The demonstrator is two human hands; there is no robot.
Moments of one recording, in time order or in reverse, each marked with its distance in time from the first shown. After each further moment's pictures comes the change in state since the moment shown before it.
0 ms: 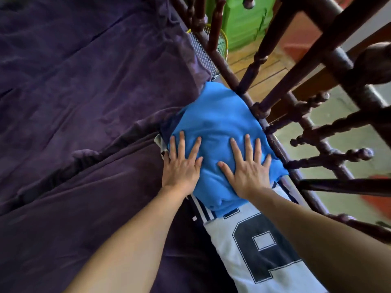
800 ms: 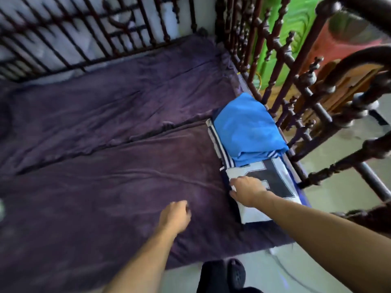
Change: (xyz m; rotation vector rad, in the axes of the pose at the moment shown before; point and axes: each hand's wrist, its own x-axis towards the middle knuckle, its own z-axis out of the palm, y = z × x) left_hand -0.395 0.004 -0.052 -0.200 -0.196 -0.429; right_hand -0.263 -0.014 -0.075 -0.135 -0.228 -0.519
